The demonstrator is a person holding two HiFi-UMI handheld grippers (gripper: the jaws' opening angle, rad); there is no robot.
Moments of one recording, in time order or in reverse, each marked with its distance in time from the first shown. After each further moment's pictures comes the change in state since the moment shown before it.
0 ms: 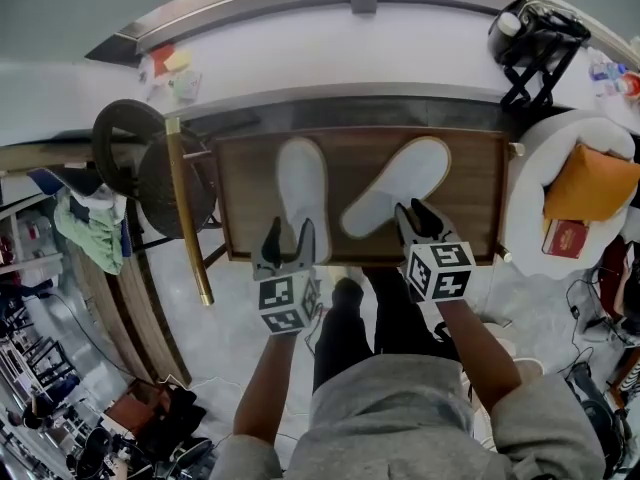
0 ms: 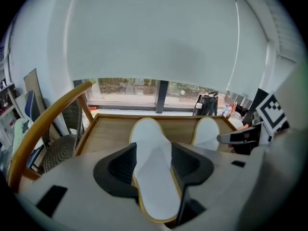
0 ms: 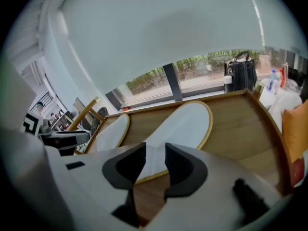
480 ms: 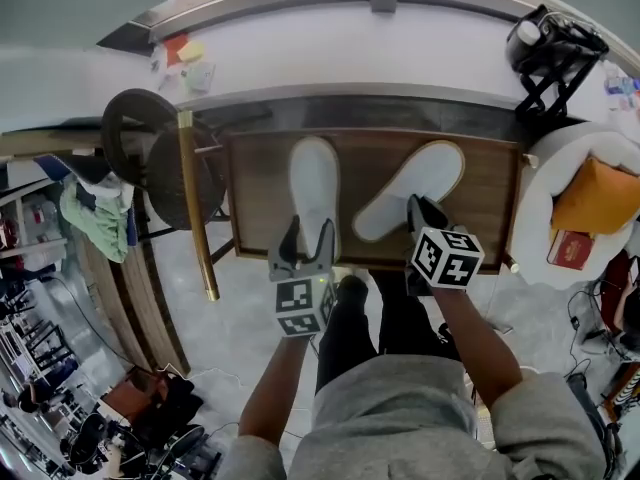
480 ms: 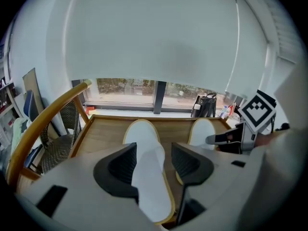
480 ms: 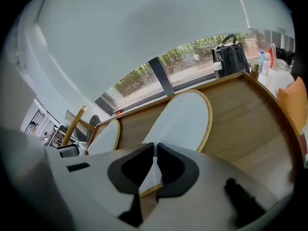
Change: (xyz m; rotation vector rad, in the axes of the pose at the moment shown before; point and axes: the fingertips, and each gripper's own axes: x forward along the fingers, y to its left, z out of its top) left arm 0.002 -0.016 0.003 -0.010 0.004 -0.010; right arm 0.027 -0.011 0.004 0.193 0.034 -0.031
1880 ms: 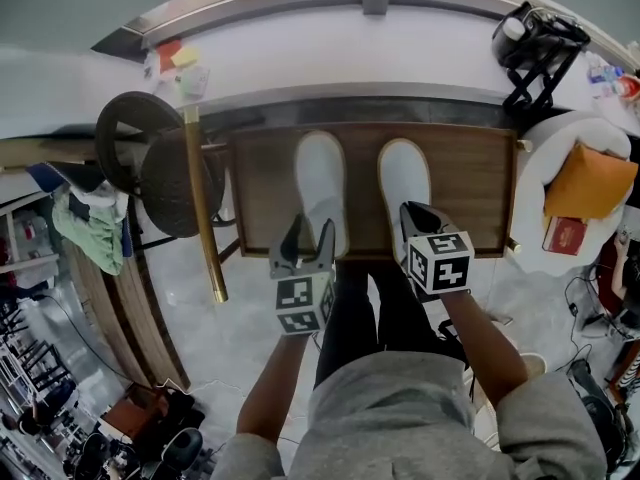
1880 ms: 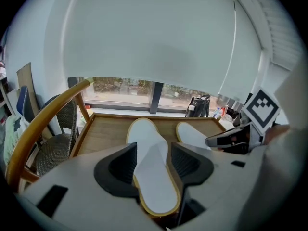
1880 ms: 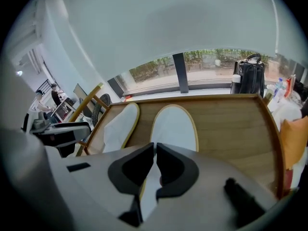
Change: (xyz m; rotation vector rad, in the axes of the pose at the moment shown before) left arm -0.018 0.018 -0.008 0.007 -0.008 -0.083; right arm -0.022 0.048 -0.024 -0.270 0.105 -0.013
